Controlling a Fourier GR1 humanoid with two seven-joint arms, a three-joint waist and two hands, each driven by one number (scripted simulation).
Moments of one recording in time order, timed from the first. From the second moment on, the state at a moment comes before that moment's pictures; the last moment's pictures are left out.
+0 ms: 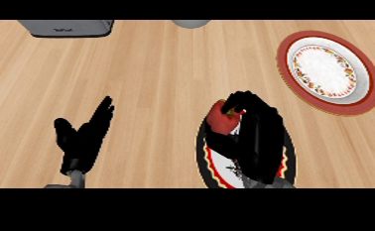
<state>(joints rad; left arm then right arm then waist) 0.02 0.17 -0.12 -1.47 0.17 0.09 0.18 -0.20 0.00 0.53 -1.79 1.26 -0.35 0.80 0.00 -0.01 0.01</state>
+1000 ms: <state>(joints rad) 0.01 0.14 -0.12 -1.47 0.14 0.09 0.19 -0.32 -0.29 -0.07 -1.41 0.71 -0.72 0.32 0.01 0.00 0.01</state>
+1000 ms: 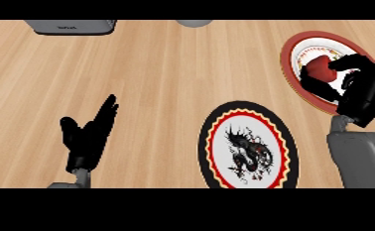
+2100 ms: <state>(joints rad) -0.04 0.13 -0.12 -1.45 0.14 0.06 0.21 -0.70 -0.57 -0.34 -0.43 0.41 -0.44 -0.17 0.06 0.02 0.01</state>
